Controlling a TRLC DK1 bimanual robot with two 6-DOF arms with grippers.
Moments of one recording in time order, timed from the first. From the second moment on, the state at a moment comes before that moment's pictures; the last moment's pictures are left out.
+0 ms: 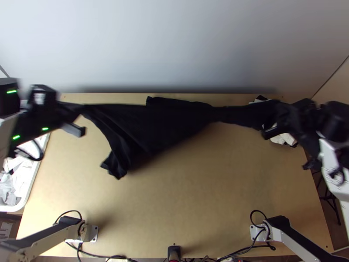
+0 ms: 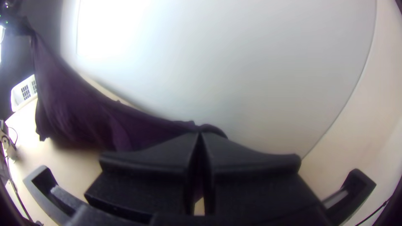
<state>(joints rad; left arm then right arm) -0.13 1.18 1.86 -1.13 0.21 0.21 0.22 1.00 1.44 -0.72 0.03 -0.29</state>
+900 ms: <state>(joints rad) -0.04 0.81 1.92 -0.62 0.08 0.22 0.22 0.96 2.07 -0.84 0.02 -0.25</state>
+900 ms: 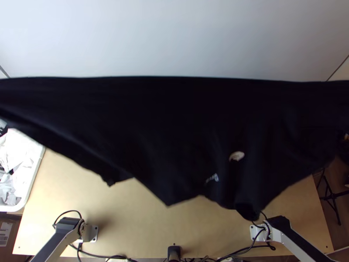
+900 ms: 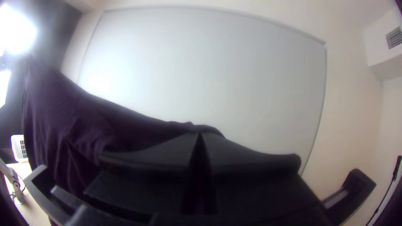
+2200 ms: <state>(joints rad) -0.03 0.61 1.82 -0.73 0.11 0.21 0.08 0.80 2.05 -1.00 -0.14 -0.20</state>
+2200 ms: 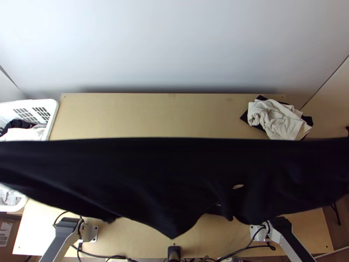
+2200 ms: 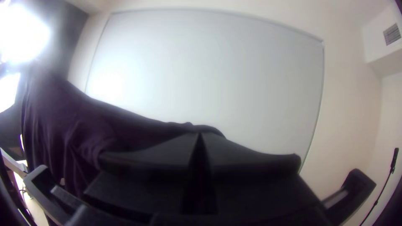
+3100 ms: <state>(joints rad) -0.08 0.95 1.09 -0.46 0.16 0.10 0.23 1.18 1.33 -0.48 -0.17 -0.16</state>
